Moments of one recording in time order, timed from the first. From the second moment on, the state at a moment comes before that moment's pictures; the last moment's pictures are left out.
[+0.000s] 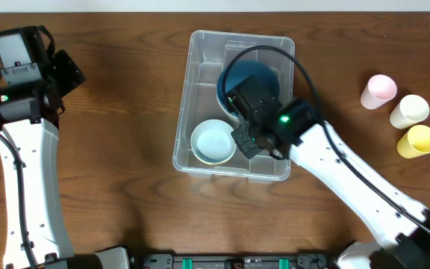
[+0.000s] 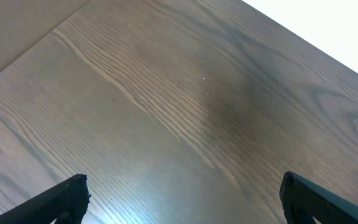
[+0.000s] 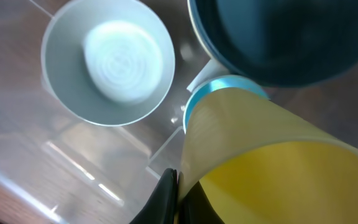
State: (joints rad) left arm 0.22 1.45 1.52 -0.92 -0.27 -0.38; right arm 0.70 1.61 1.44 -1.08 0.09 0.11
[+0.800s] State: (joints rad) left arm 0.22 1.45 1.52 -0.92 -0.27 -0.38; right arm 0.70 1.68 1.44 -1.06 0.17 0.12
